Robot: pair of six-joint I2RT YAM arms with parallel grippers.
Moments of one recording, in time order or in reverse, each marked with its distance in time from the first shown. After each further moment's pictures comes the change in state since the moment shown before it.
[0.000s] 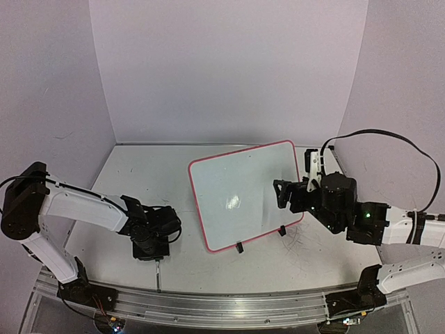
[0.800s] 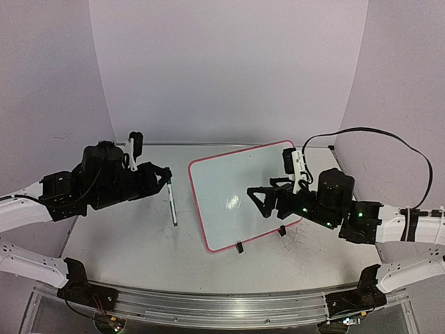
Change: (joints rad) left arm 0.000 -0.572 0.128 0.357 -0.141 0.371; right arm 0.011 0.066 0.015 0.180 -0.439 -0.017
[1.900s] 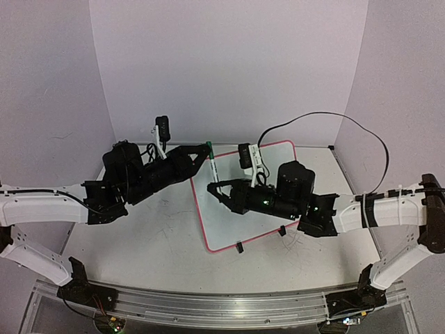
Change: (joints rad) left arm 0.000 0.258 -0.061 0.797 0.163 0.084; right arm 0.062 0.389 0.213 0.304 -0.284 0.286
